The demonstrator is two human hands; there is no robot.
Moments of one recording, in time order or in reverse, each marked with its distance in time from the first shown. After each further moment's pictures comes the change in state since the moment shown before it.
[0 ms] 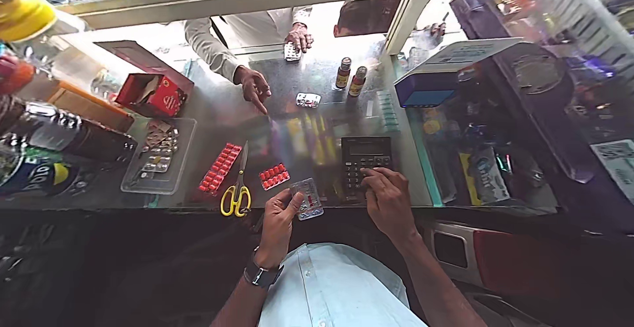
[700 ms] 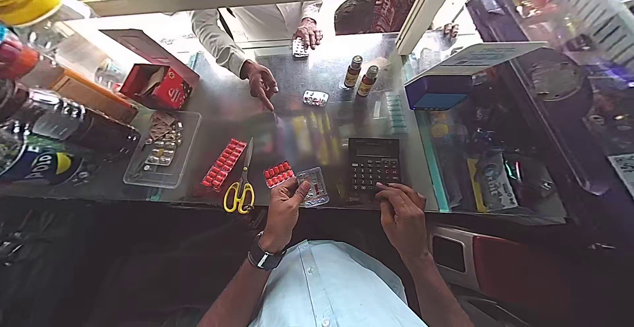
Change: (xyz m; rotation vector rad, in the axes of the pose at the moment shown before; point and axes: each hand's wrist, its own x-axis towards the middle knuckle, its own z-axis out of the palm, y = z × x) left_hand 0.023 0.009 0.006 0.097 0.003 0.036; right_hand -0.029 0.005 -0.003 0.030 0.093 0.106
